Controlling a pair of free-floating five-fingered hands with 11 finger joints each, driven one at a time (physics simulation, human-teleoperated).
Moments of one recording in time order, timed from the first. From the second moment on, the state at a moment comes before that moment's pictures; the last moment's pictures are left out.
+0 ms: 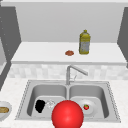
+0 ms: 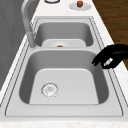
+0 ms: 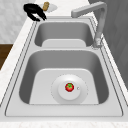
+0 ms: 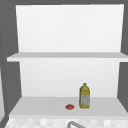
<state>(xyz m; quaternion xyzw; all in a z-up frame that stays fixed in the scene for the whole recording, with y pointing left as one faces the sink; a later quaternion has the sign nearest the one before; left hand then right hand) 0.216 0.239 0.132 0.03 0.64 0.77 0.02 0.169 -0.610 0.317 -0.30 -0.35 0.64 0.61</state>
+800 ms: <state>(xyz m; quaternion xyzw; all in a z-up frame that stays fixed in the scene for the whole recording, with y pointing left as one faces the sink) 0.216 0.239 0.132 0.03 0.64 0.77 0.02 0.193 -0.643 0.256 -0.30 -0.36 0.64 0.62</state>
